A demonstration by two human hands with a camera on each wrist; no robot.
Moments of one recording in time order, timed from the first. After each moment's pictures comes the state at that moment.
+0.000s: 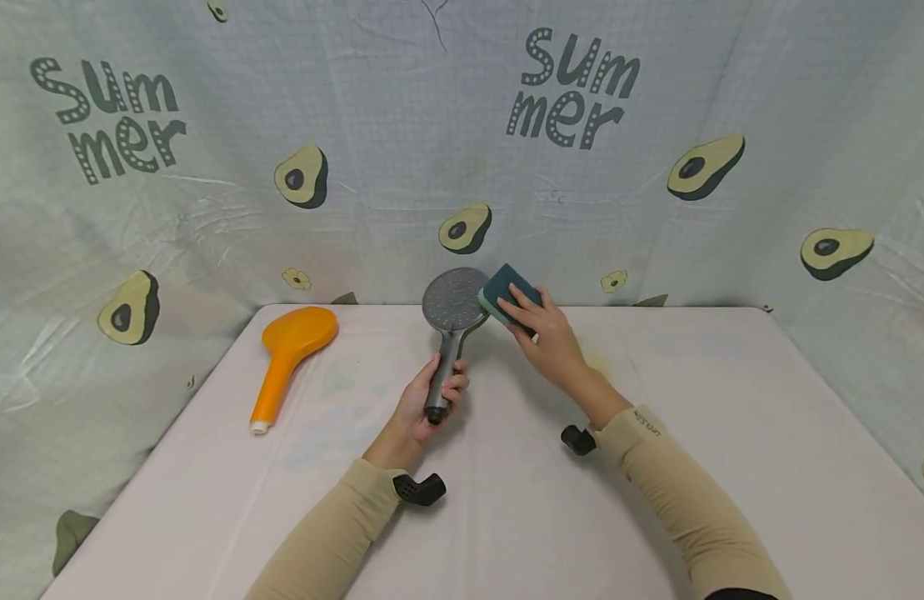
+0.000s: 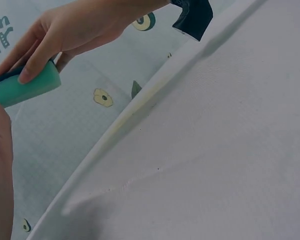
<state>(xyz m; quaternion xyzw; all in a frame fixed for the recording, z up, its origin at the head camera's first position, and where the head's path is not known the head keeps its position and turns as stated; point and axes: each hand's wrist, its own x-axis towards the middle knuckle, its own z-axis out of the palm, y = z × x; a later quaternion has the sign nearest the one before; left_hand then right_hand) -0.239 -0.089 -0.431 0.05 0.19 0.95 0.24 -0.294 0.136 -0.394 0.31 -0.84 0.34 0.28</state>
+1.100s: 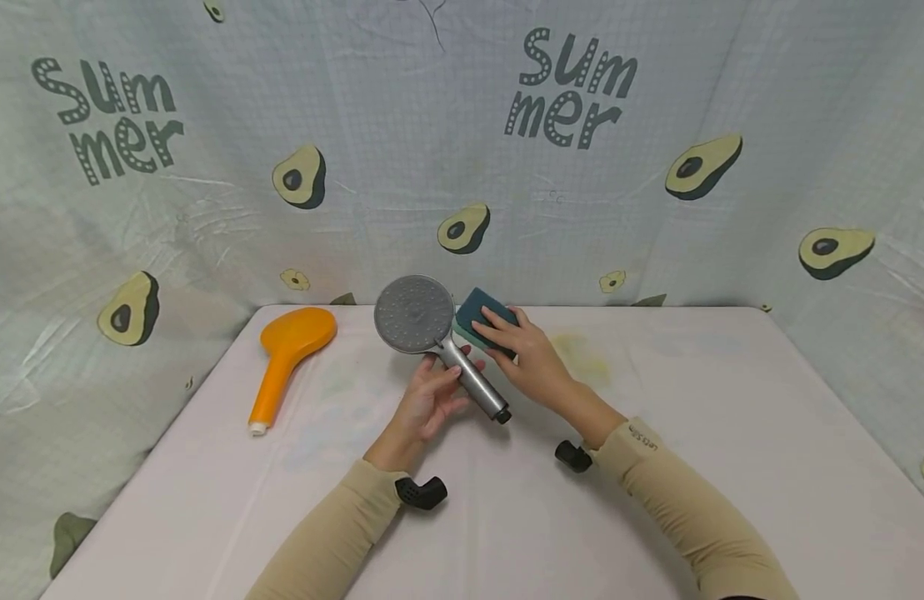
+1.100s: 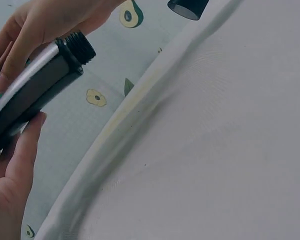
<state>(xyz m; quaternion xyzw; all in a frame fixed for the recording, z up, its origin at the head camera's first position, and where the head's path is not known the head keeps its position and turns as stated) -0.243 -0.080 -0.442 0.08 0.43 0.90 0.09 -0.271 0.117 -0.394 0.39 -0.82 0.33 0.25</state>
